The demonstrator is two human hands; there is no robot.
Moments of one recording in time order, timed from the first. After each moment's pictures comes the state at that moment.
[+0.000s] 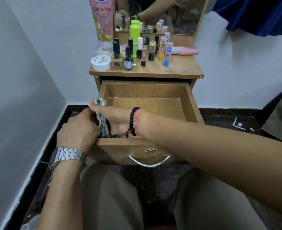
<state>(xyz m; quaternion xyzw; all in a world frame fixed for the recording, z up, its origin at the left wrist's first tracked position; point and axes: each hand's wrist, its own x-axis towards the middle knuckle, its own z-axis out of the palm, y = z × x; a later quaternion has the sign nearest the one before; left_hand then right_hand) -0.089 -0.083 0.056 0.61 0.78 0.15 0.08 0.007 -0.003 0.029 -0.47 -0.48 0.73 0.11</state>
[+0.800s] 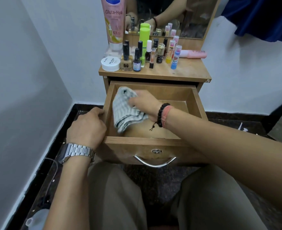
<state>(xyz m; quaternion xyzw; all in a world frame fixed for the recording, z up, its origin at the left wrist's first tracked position) -0.093 -0.082 0.052 0.61 0.77 0.17 0.09 0.068 0.003 0.067 -0.55 -0.60 0.54 0.24</state>
